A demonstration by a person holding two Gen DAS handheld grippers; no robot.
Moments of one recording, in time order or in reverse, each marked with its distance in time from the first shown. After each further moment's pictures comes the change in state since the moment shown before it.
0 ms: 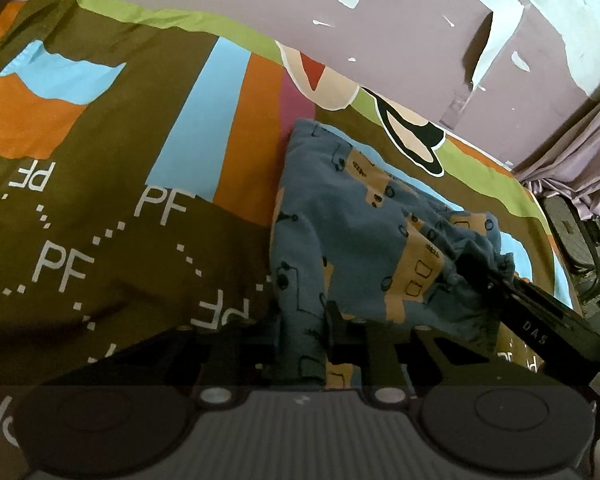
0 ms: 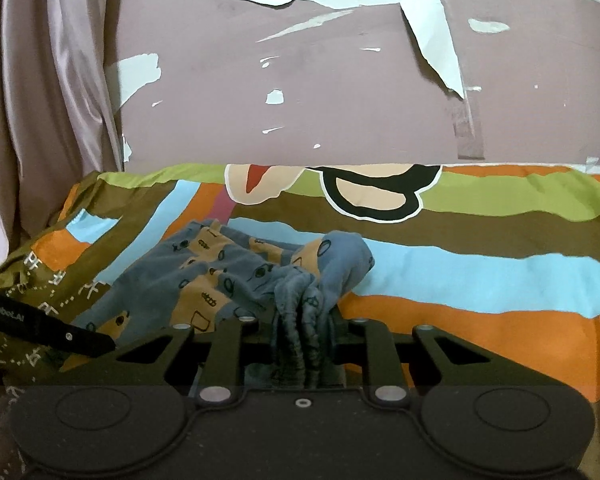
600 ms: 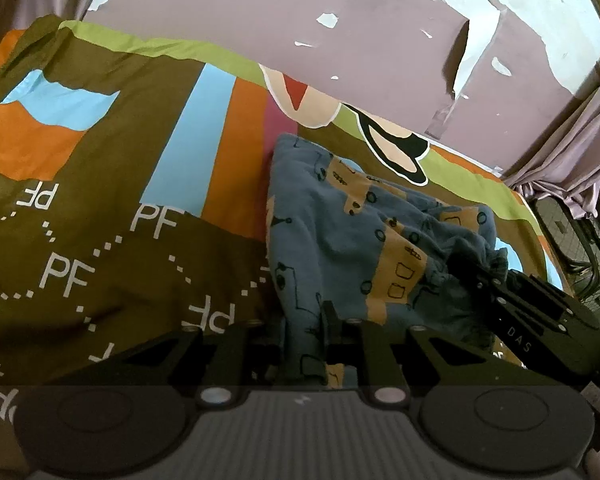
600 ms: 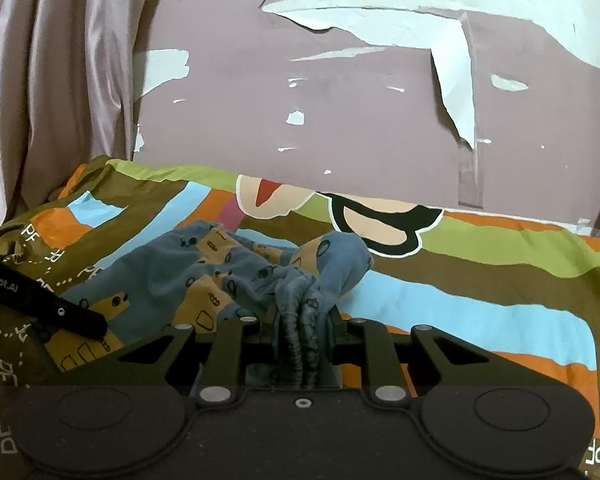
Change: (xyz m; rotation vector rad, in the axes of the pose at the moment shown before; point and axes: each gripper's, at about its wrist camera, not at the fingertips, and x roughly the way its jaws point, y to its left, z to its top) left arm -0.013 -0.010 -0.008 0.047 -0.061 -0.004; right arm -0.015 0.020 0.001 -0.148 -0.072 -0.045
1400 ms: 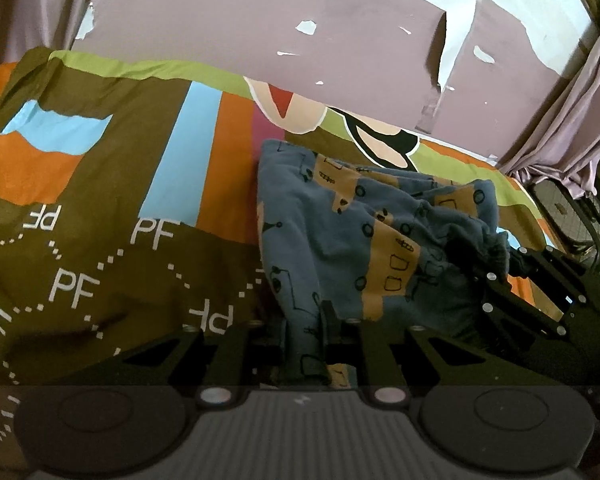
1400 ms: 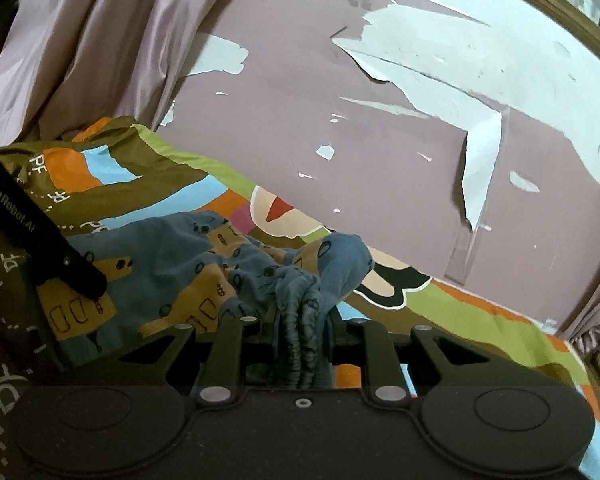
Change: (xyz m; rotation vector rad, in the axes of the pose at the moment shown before) left arm -0.006 -0.010 -0.002 0.090 -0.014 0.026; right arm -0.014 0.036 -0.008 -0.319 -0.091 -0.094
